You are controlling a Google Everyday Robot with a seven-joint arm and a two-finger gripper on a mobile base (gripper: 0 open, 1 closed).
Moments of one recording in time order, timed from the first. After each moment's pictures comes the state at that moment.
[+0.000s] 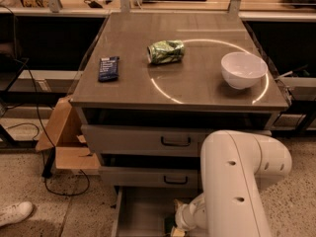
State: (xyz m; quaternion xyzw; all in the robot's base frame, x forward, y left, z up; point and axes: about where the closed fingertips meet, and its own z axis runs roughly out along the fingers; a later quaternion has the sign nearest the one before) arm 0.431 -0.065 0.185 -0.60 0.76 0.17 0.19
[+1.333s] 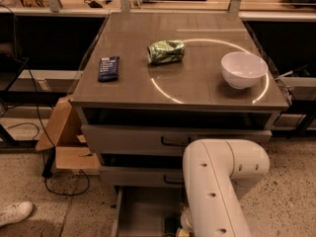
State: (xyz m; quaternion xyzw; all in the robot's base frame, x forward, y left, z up) arm 0.437 -0.092 0.128 -0.58 0.77 0.17 0.17
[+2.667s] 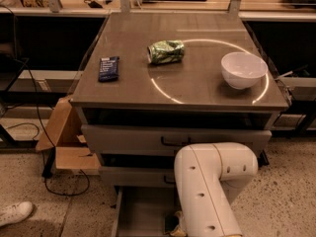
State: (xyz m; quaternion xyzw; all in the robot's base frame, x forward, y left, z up) arm 0.433 -0.085 0.103 -0.58 0.77 0.19 0.17
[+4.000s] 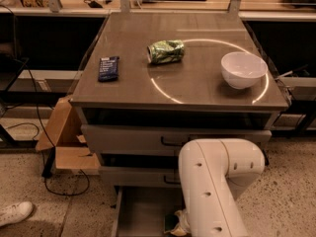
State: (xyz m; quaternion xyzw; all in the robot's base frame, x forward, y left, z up) arm 0.436 -0.084 0.125 -0.59 0.77 0.19 0.18
